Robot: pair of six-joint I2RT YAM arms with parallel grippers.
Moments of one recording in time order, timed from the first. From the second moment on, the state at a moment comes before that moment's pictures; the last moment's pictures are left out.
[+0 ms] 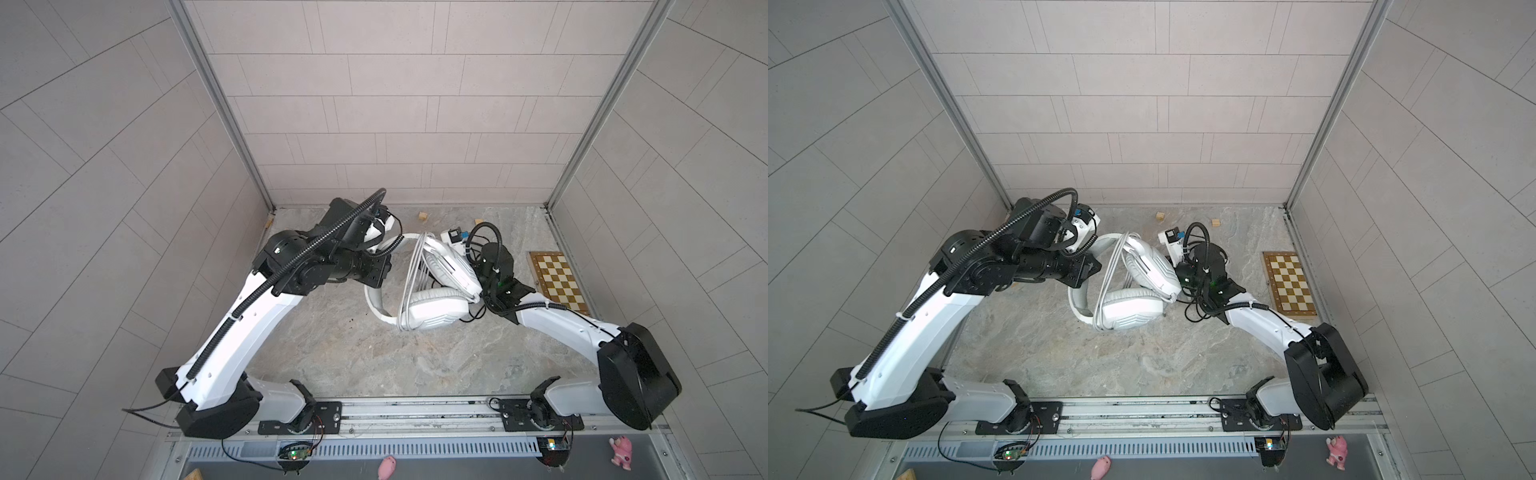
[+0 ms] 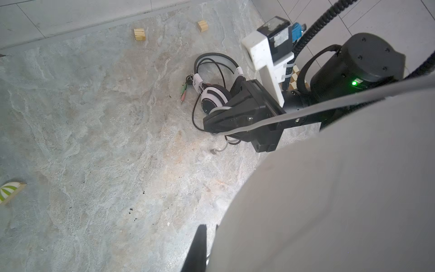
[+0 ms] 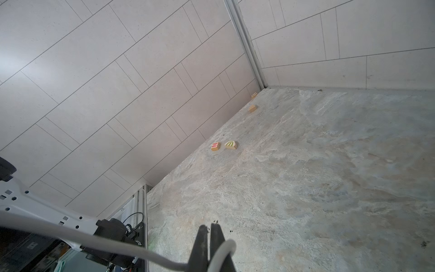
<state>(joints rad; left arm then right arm) -0.71 1.36 1.89 -1.35 0.12 -0.30 0.47 1.36 0.77 0.43 -0.65 0.44</state>
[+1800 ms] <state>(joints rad) -0.30 1.41 1.61 -0.95 -0.02 -0.58 0.92 1.13 0.74 0.14 -0.24 0.33</state>
